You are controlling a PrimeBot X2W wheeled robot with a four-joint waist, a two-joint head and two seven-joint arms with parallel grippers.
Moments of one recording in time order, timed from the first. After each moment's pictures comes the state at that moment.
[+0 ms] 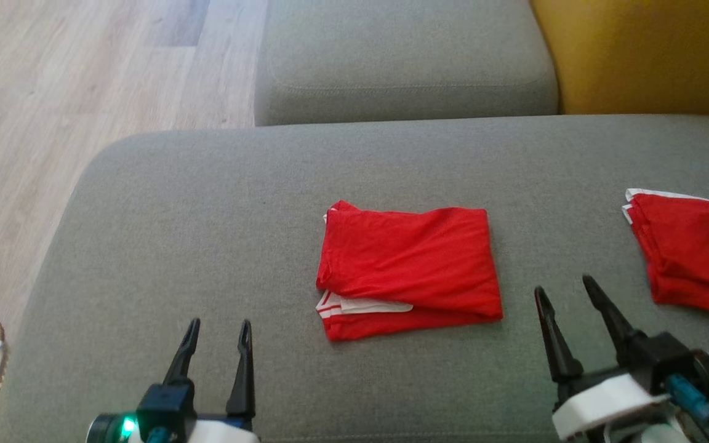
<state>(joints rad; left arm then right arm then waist) 0.18 0.10 -0.32 0.04 -0.12 0.17 -0.25 0.08 -0.05 0.01 0.12 0.05 0.13 -0.25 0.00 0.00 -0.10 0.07</state>
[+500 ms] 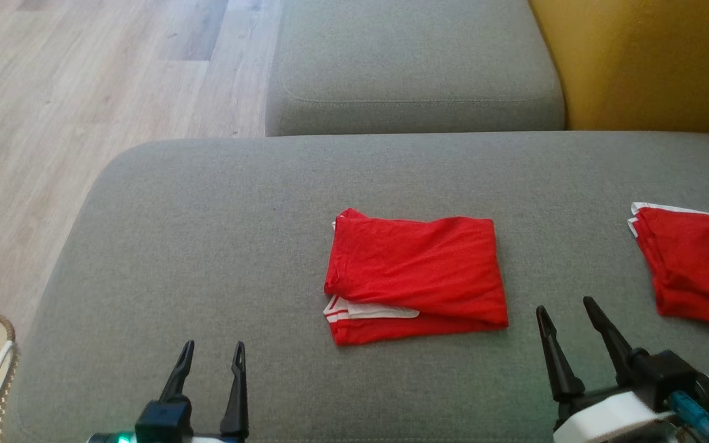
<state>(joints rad) 0.22 0.08 -0.28 0.07 -0.08 0.14 -0.25 0.12 -0.04 0.00 0.13 0.08 0.13 -0.25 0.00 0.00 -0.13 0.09</state>
